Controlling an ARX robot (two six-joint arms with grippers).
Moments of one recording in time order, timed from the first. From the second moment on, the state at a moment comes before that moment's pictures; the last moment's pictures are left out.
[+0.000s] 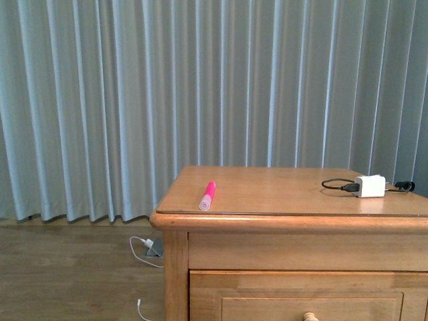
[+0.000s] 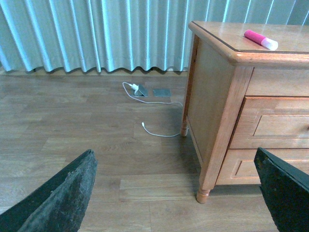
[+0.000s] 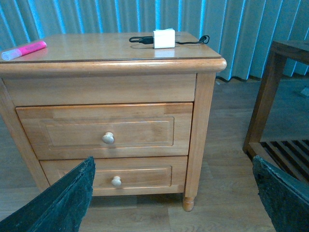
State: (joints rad) left arm 0.00 0.00 0.02 0.00 0.00 0.00; right arm 0.00 0.00 0.01 0.00 0.00 0.00
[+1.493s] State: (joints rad) left arm 0.00 0.00 0.02 0.00 0.00 0.00; right arm 0.28 1.55 0.60 0.42 0.13 0.09
